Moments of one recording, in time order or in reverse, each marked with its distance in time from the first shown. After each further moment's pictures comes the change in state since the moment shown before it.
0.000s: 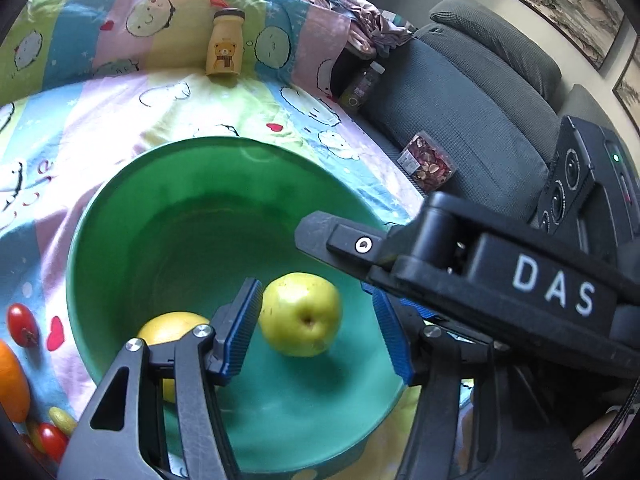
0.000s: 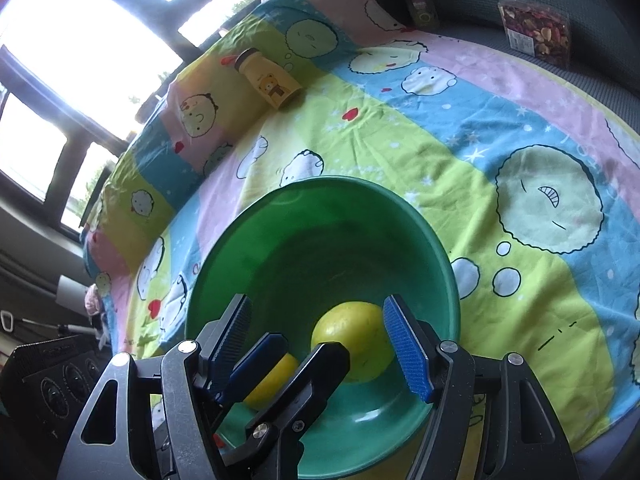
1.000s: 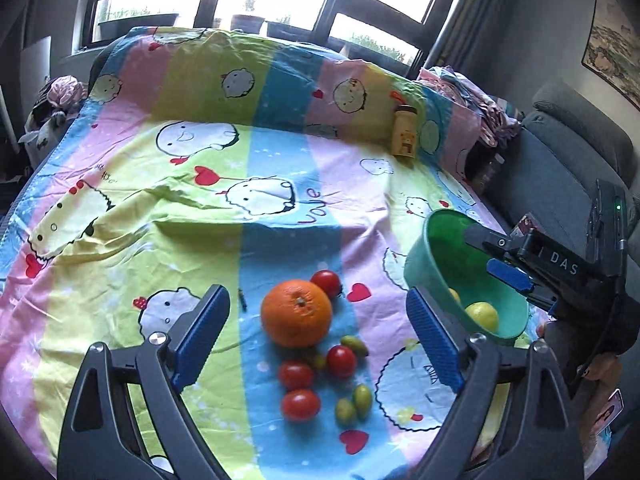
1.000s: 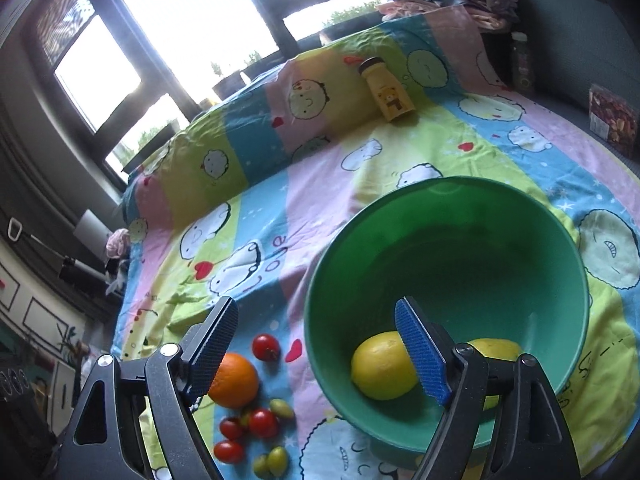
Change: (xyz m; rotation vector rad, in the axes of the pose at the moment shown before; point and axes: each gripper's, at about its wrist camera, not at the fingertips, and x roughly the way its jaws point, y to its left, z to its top) left arm -0.187 0.124 -0.068 -0.179 -0.243 0.396; right arm 0.002 0.105 -0.059 -0.314 -0.088 0.086
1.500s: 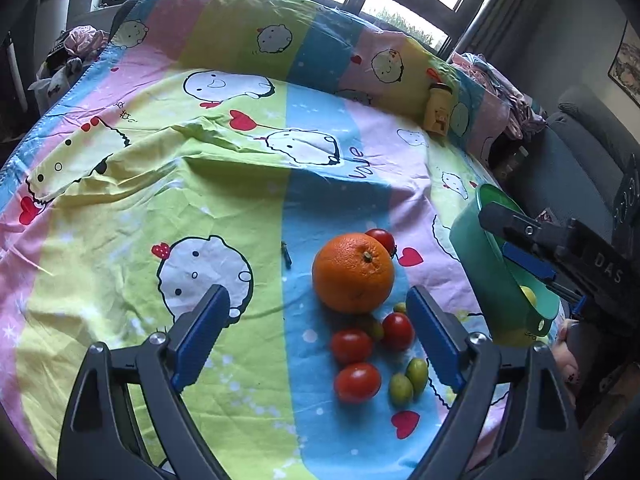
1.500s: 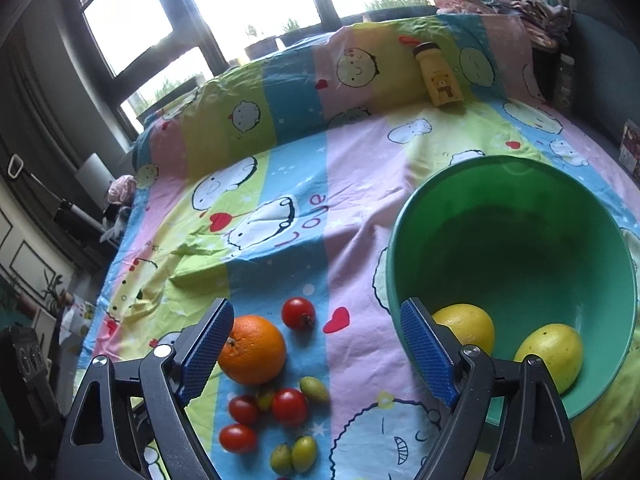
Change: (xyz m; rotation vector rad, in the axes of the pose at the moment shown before) left arm 0.022 0.040 -0.023 -0.076 0.082 0.016; right arm 0.025 0.048 -0.031 -0.147 0.057 0.003
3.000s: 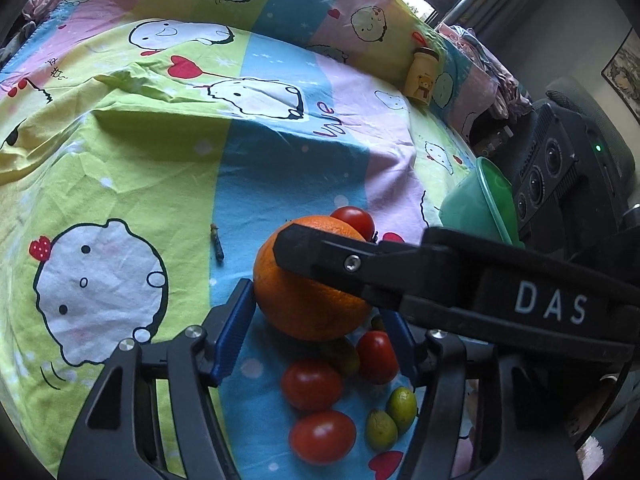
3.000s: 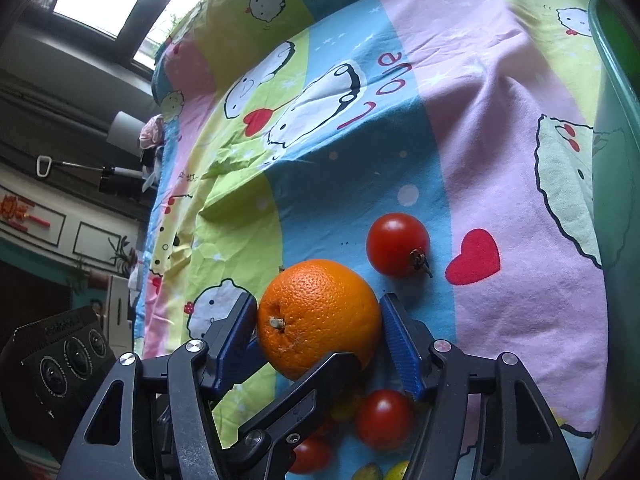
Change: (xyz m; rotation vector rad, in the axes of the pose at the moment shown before) left arm 0.060 -0.010 0.002 -0.024 0.136 -0.142; right arm 0.111 0.017 -0.019 0.129 0.398 0.273
